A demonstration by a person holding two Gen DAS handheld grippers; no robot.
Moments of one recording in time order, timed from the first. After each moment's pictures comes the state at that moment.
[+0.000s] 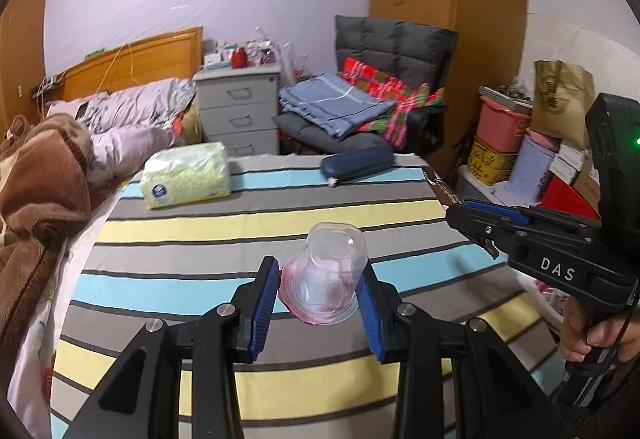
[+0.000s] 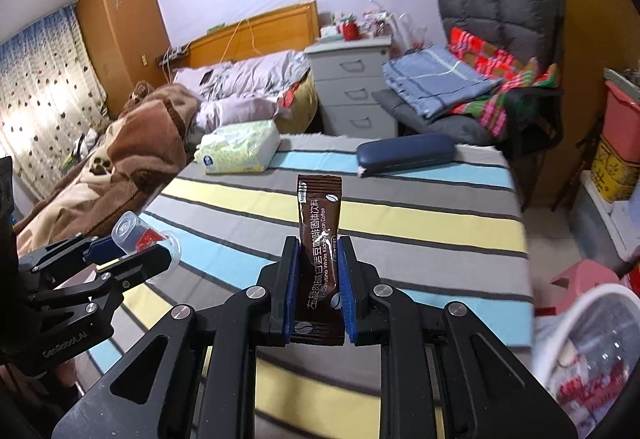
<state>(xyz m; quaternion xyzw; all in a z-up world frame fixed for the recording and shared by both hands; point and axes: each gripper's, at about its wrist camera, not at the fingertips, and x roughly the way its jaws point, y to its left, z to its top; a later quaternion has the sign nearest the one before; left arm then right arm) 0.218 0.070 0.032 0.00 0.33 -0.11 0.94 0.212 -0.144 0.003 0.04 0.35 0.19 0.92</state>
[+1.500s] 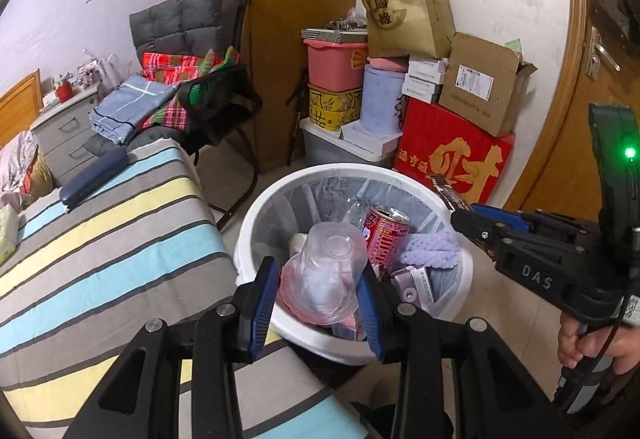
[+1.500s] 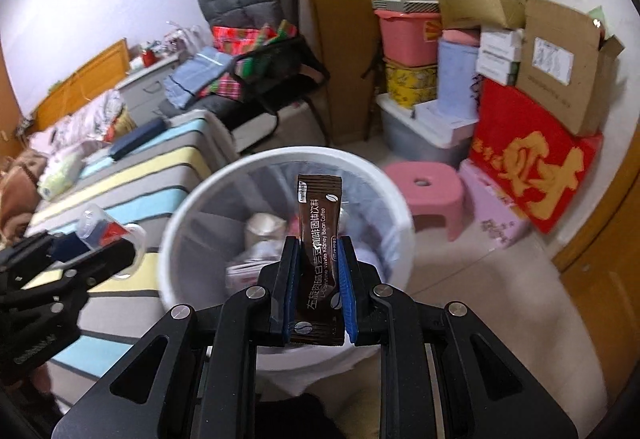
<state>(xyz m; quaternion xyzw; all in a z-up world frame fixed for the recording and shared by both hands) 0.161 -0.237 -0.002 0.09 0.35 -0.32 0.87 0.102 -0.369 -0.036 0.10 0.37 -0.10 0.92</state>
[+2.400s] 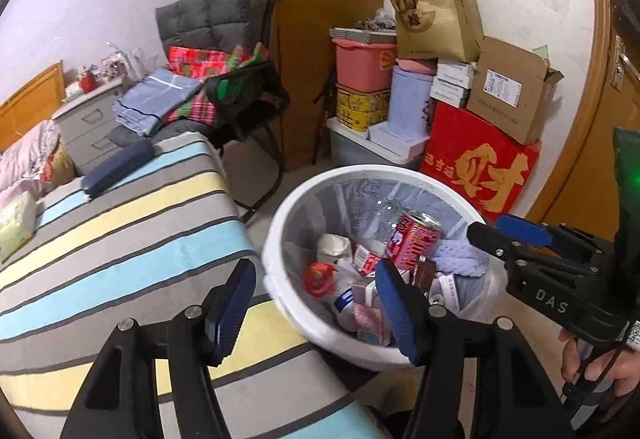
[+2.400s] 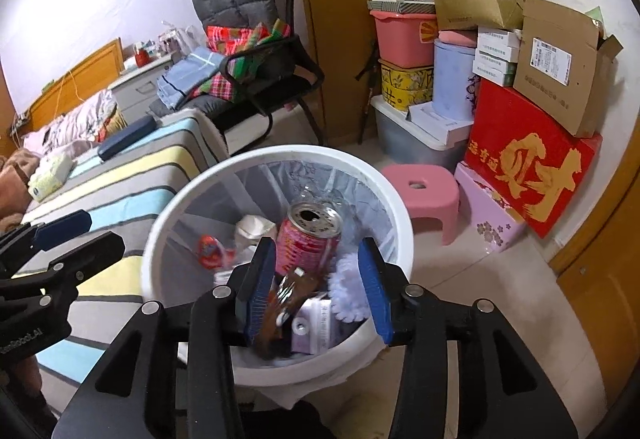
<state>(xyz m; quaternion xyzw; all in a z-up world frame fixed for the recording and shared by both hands) 0.168 -0.223 -0.002 0.09 0.35 -0.27 0.89 0.104 -0.371 -0.038 0.10 0.36 -0.10 0.92</state>
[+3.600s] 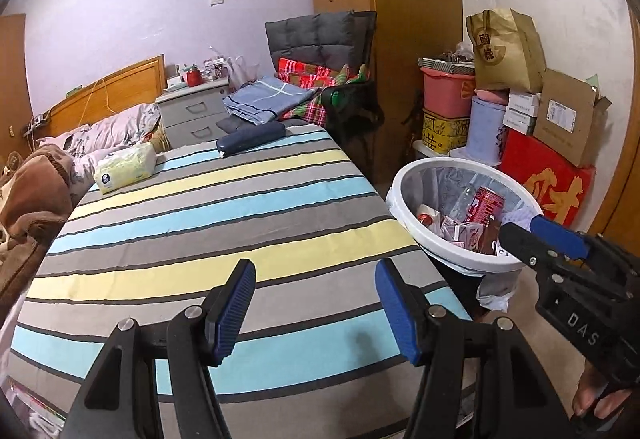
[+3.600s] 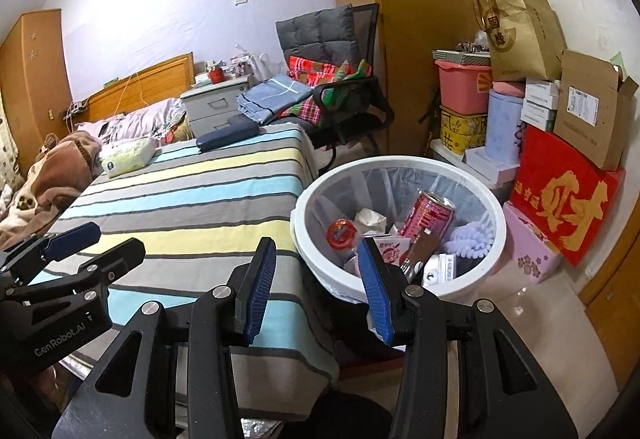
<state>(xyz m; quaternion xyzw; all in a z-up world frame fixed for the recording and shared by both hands) 0.071 -0.103 -0.003 0.06 0.31 -0.12 0.94 0.053 -0.266 -0.033 0.06 0.28 -0.03 0.96</state>
